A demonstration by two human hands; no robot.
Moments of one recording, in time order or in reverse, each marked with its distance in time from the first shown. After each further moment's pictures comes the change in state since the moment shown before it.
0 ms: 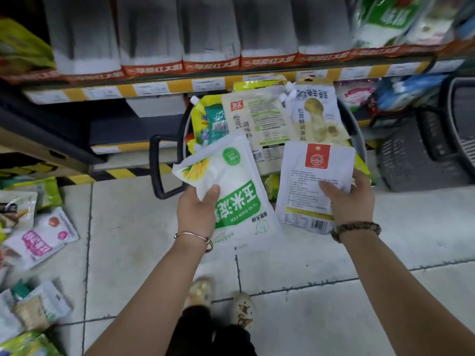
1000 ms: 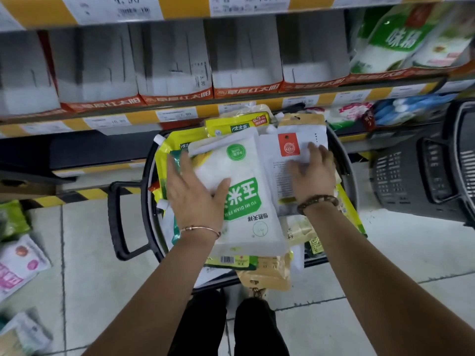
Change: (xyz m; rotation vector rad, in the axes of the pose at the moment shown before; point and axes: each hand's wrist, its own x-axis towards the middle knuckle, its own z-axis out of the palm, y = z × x) left_hand 0.132 0.035 0.115 0.681 0.067 0.260; right_hand 0.175 -0.044 0.084 -0.642 -0.109 -0.246
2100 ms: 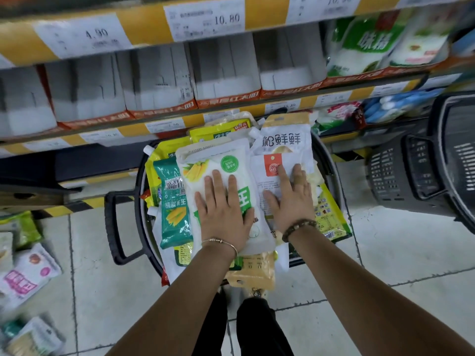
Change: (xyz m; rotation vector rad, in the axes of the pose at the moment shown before) left_hand -0.040 0.041 0.035 0.606 -0.338 0.290; right_hand -0.029 0.041 0.008 -0.199 -0.250 -0.178
